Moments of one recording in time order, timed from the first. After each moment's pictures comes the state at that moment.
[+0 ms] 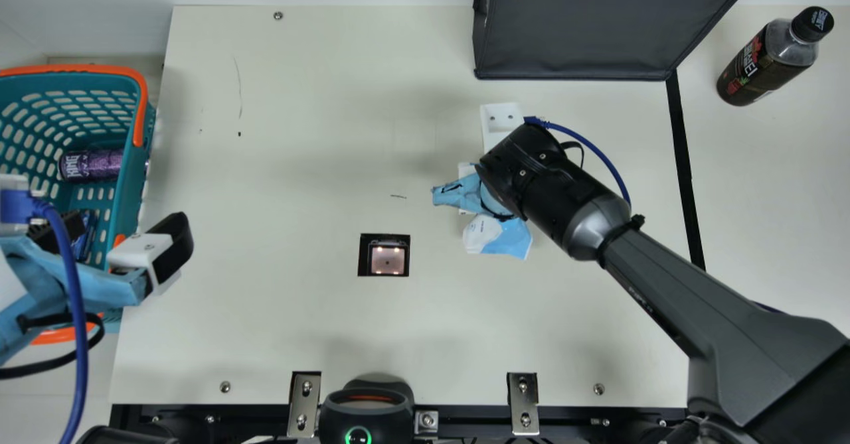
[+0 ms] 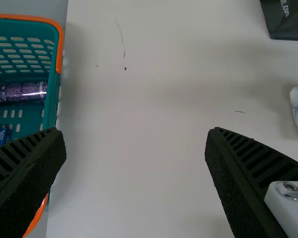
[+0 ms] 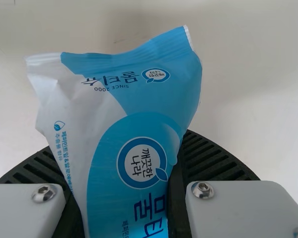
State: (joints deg) left arm -10.3 45.2 -55.1 -2.6 63.6 -7.3; right arm 33.8 99.6 -69.5 -10.2 54.6 39.6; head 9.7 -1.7
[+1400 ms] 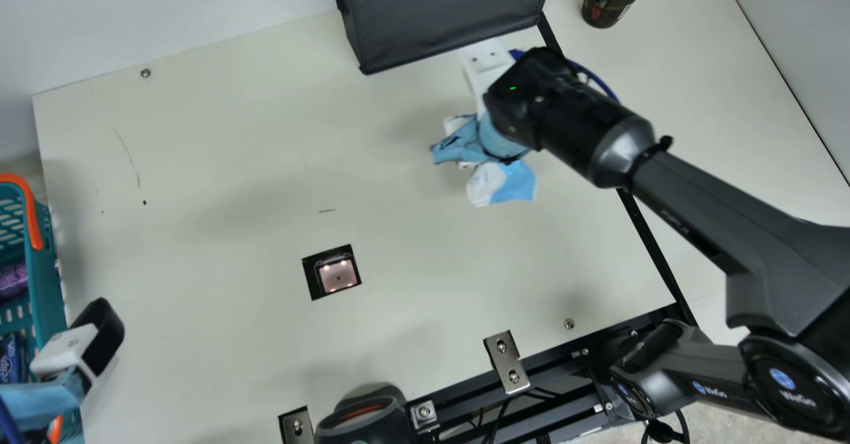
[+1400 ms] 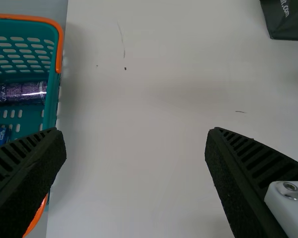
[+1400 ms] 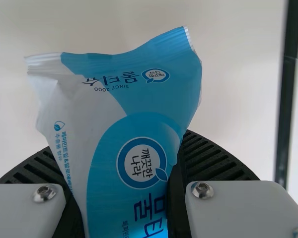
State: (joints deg) left arm -10.3 45.2 -55.1 -2.6 63.6 -7.3; right arm 14.9 86.9 -62.0 -8.8 56.6 26.7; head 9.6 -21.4
